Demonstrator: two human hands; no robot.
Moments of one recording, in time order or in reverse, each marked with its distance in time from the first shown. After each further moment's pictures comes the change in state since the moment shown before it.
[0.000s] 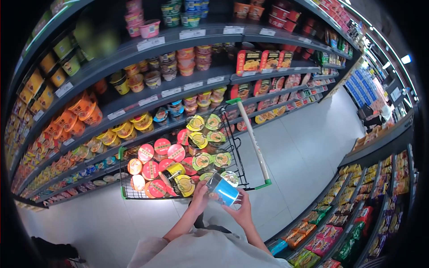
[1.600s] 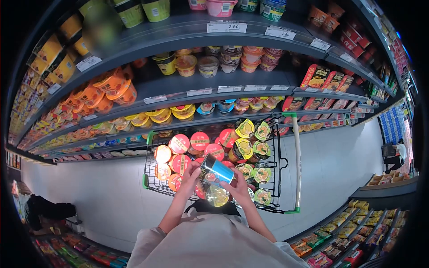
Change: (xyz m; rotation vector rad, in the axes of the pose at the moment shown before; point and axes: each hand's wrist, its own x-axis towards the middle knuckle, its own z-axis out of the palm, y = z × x) left_hand 0.043 0.167 -0.129 0.215 0.247 0.225; right_hand 0.153 -0.022 0.182 0.587 -0.461 0.200
